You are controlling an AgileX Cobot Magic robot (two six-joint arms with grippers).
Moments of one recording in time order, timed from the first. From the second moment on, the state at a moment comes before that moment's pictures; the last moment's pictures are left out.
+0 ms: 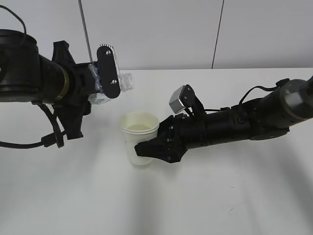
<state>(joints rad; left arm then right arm) -0.62 1.65 -1.00 1.10 0.48 -0.10 0.26 2.18 -1.10 -1.36 -0.96 0.84</state>
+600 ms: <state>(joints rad) -0.59 1.65 -1.00 0.99 0.38 -0.33 0.26 2.18 -1.10 -1.36 -0.96 0.86</state>
